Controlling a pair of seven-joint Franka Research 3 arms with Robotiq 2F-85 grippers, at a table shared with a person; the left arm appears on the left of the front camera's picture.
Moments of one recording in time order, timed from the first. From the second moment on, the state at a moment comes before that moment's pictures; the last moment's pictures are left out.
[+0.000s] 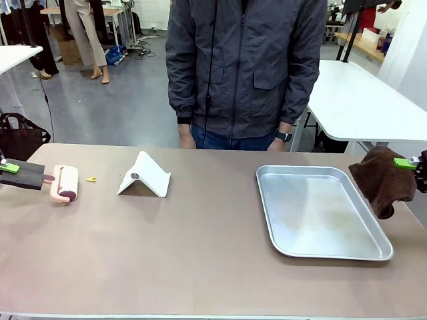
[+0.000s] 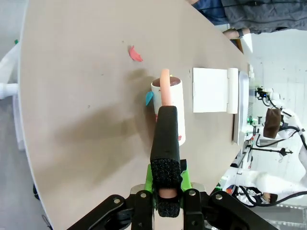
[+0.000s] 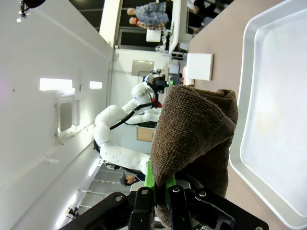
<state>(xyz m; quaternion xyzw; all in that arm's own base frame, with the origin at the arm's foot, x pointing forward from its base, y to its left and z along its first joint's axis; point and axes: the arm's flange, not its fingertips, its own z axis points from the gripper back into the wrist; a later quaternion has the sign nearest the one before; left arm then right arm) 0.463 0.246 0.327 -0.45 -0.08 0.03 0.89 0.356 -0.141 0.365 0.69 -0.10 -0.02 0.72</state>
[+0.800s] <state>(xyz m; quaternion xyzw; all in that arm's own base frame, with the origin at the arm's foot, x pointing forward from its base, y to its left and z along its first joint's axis) 0.496 0.203 0.334 -0.45 -0.07 0.01 0.89 0.356 -0.141 0.365 0.69 -0.10 -0.02 0.72</state>
